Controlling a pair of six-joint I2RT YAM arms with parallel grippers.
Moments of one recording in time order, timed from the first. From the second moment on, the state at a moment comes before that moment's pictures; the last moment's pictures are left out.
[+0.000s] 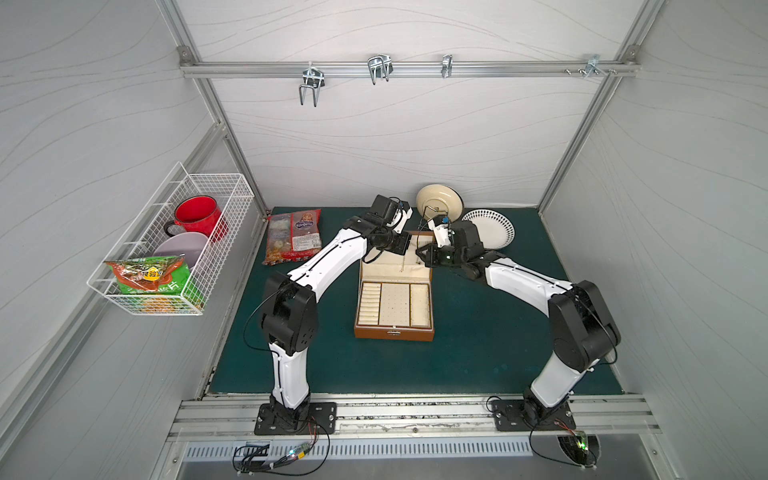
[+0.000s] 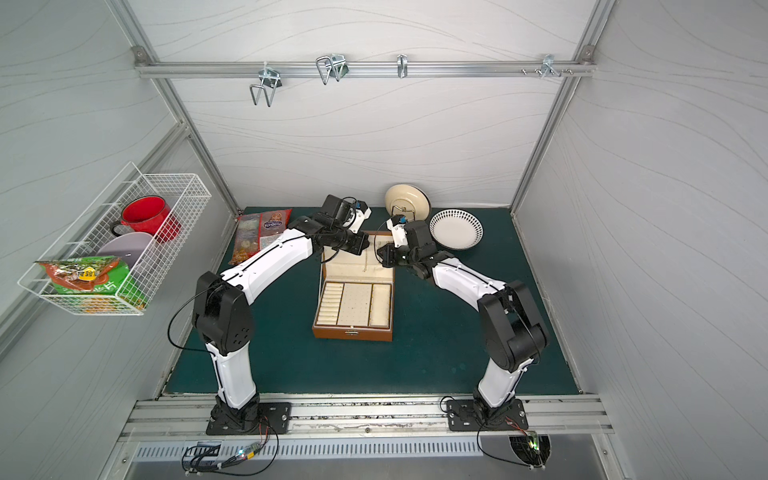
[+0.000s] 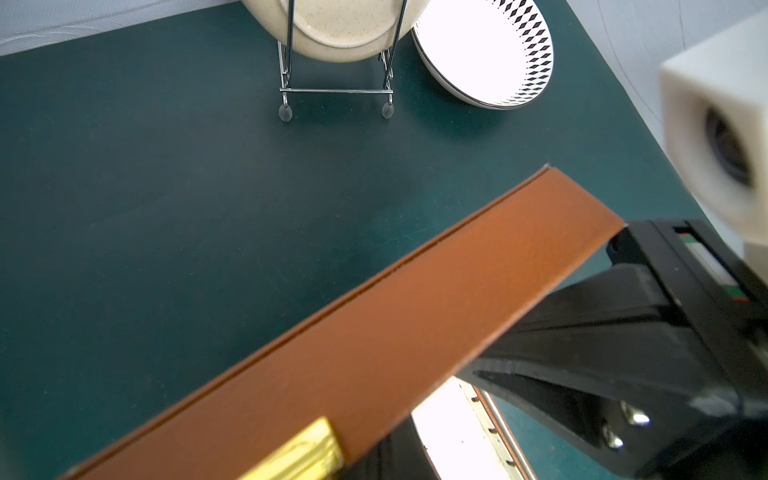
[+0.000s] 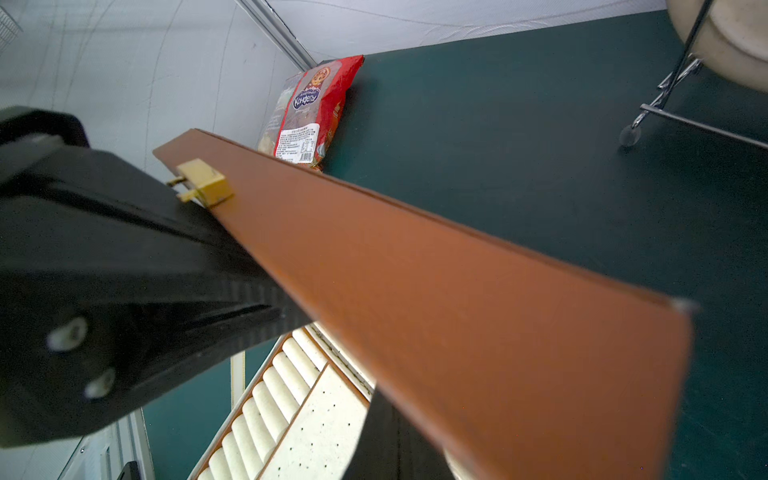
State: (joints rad) left arm -0.50 1.91 1.72 -0.68 0.22 -0.12; right arm 0.53 1.71 1.16 0.00 -0.41 0.36
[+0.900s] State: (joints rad) left arm -0.50 1.94 1.84 -0.79 0.20 -0.17; right arm 0.52 1.71 1.22 -0.03 -0.42 0.41
